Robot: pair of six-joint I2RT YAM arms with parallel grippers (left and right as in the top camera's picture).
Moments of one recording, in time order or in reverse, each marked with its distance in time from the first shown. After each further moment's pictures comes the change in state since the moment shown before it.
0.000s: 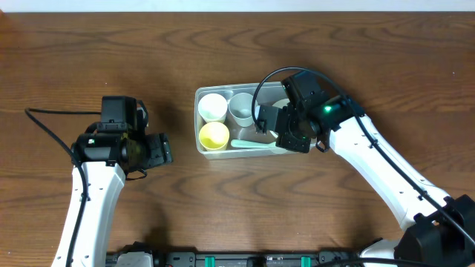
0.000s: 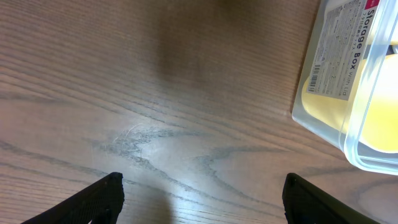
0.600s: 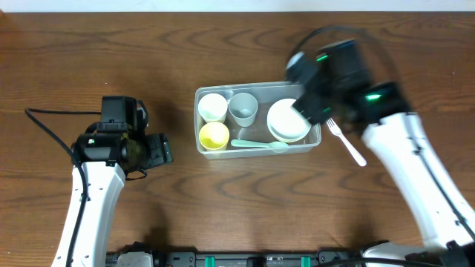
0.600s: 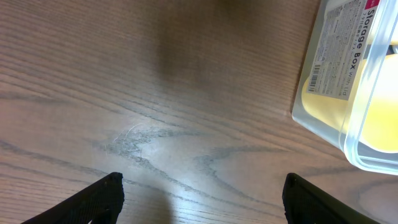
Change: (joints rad) left arm 0.000 0.000 0.000 0.000 0.000 0.000; right arm -0.219 -0.104 0.178 -0.004 0.090 0.366
